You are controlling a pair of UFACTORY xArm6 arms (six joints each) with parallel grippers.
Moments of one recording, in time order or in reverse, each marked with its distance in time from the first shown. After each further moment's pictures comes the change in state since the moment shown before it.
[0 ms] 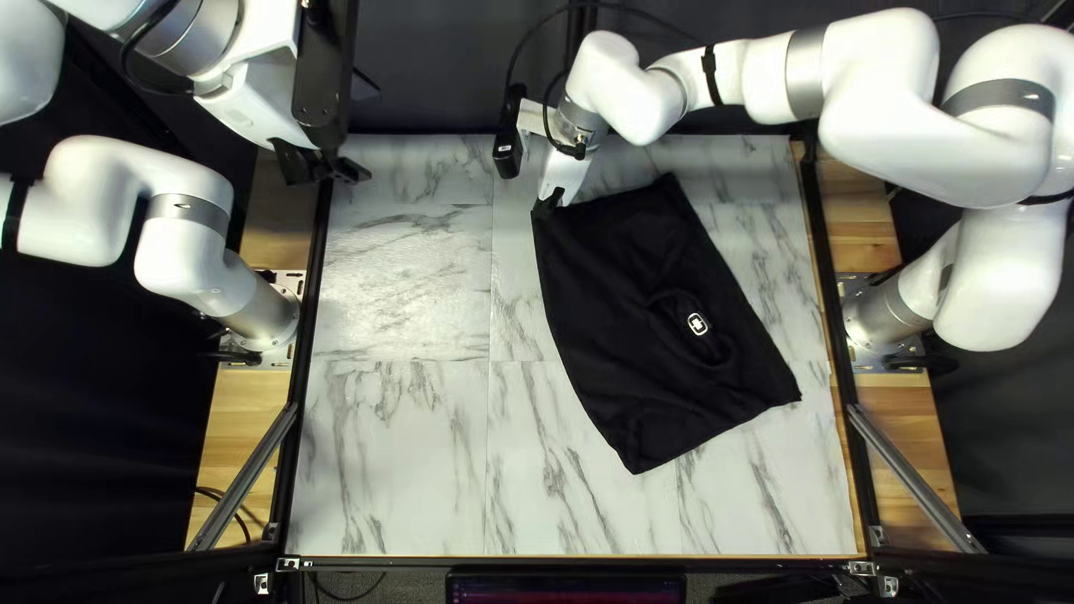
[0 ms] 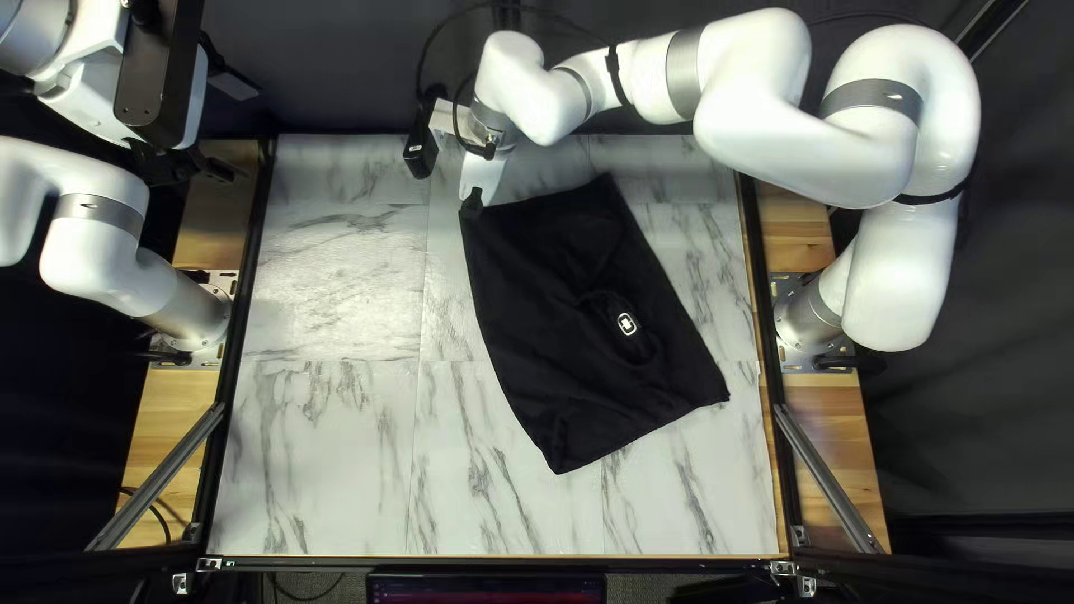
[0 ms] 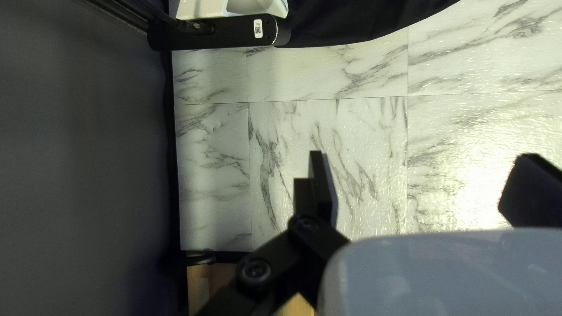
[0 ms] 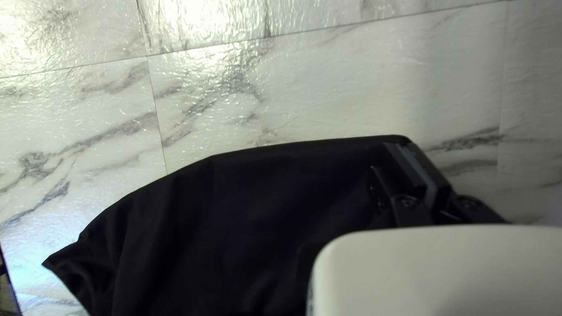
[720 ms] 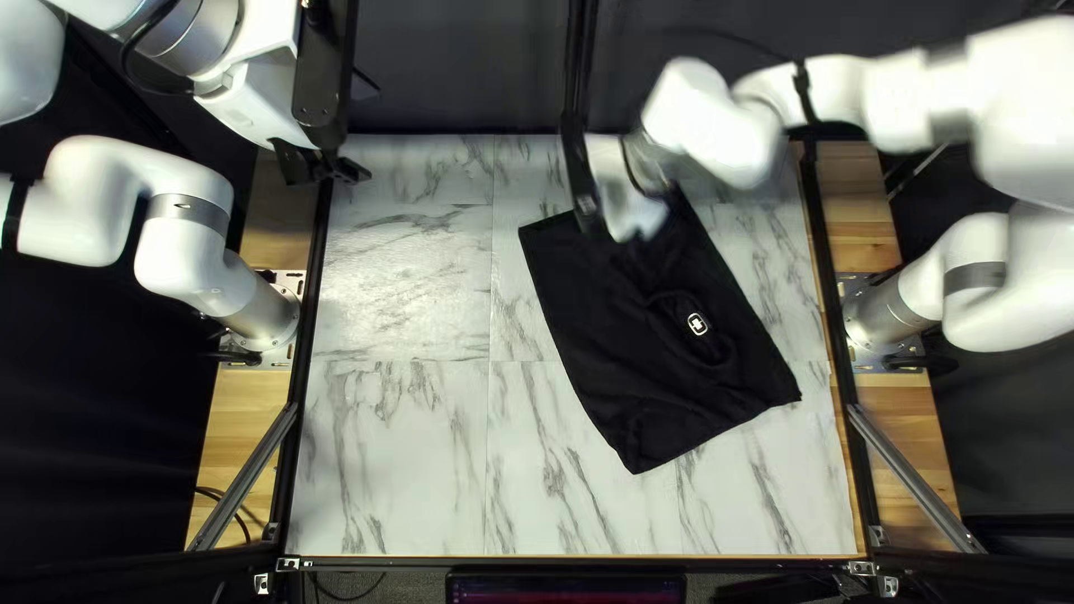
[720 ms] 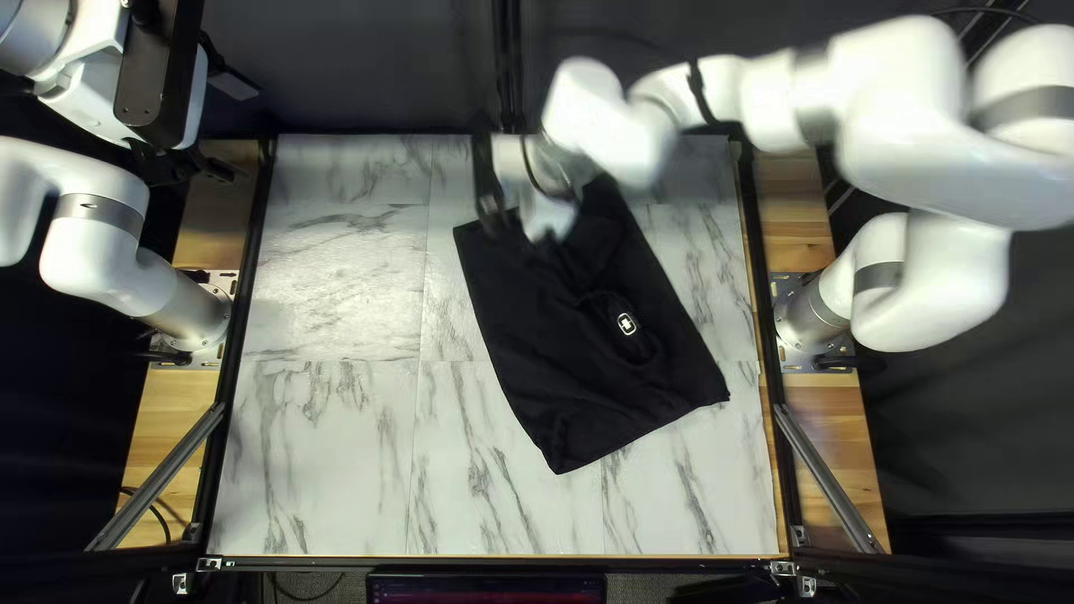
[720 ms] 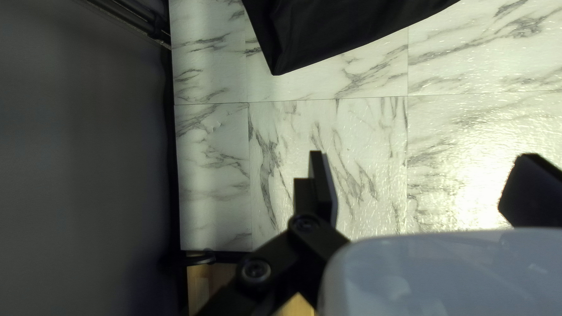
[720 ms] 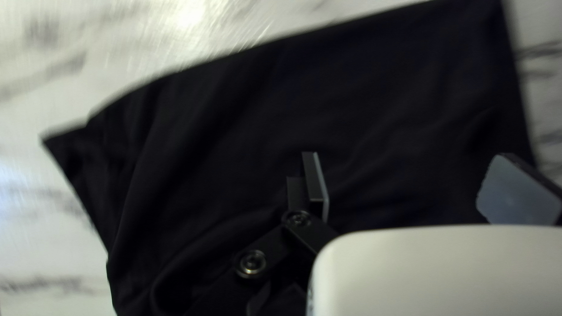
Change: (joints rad) left arm 0.000 0.000 0.000 0.000 0.000 0.000; right arm 0.260 -0.550 0.561 -0.301 -0.068 0.124
